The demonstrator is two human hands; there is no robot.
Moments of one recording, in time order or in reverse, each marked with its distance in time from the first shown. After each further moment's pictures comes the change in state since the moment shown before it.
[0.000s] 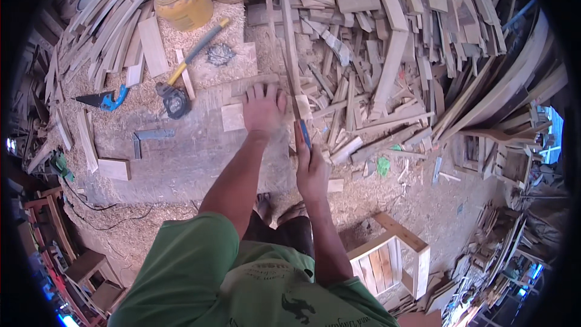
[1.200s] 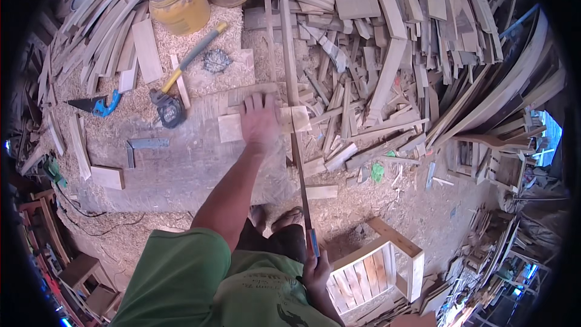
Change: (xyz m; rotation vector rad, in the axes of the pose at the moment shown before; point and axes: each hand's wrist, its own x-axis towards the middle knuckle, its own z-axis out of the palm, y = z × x) left_hand 0.012 -0.009 0.000 0.009 0.087 0.019; right_hand -0.230 0.065 -0.061 0.052 0.020 0.072
